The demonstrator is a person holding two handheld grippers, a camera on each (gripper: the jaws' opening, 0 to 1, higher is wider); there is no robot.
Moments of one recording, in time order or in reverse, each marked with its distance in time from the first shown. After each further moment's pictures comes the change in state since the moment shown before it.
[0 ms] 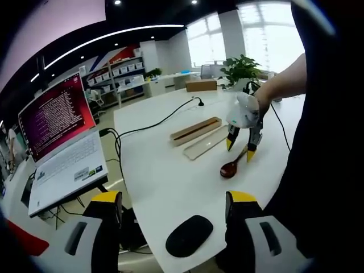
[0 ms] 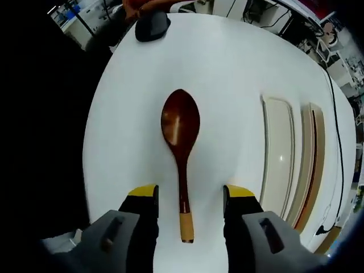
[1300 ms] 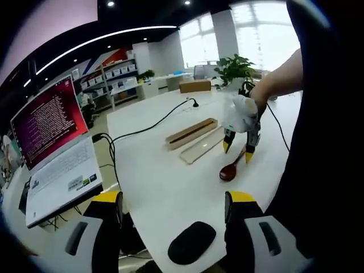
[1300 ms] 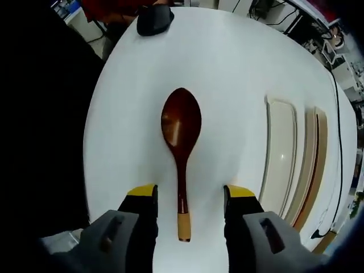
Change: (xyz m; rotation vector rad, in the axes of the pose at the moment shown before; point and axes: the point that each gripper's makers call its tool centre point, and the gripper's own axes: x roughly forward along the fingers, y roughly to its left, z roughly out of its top) left arm 0.011 0.002 0.007 0.036 -0.006 -0.040; right arm 0.001 0.000 0.000 -0.032 0.030 0.011
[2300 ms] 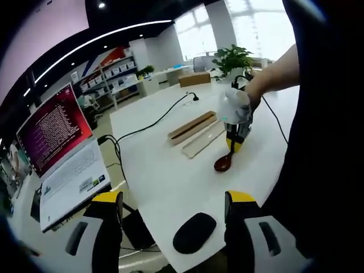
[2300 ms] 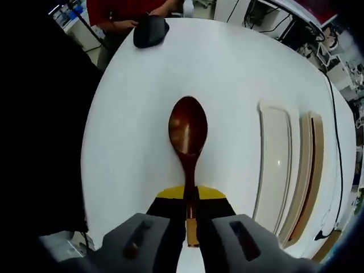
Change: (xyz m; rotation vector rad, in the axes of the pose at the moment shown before) left arm -0.022 -0.004 0.007 0.072 0.053 0.049; right arm -0.001 -0.008 0.011 0.032 -0.097 -0.007
